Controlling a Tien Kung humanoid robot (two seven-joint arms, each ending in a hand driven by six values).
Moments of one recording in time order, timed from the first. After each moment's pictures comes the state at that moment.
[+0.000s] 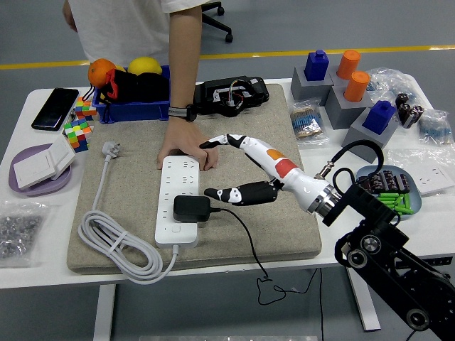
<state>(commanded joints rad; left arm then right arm) -0.11 0.06 -1.64 -0.18 1.75 -0.07 0.33 0.31 -0.12 0.96 1.54 -1.75 0.01 0.14</state>
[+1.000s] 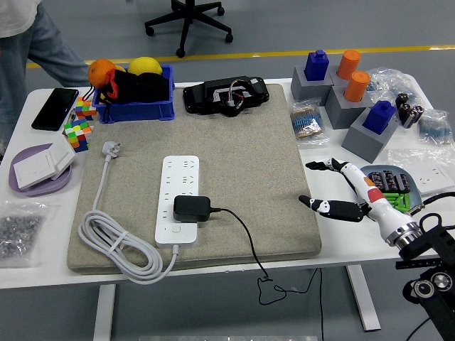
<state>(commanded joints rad) -0.09 0.03 -1.63 -0.18 1.75 -0.07 0.32 -0.04 -0.14 1.33 1.57 -1.80 0.03 0.10</state>
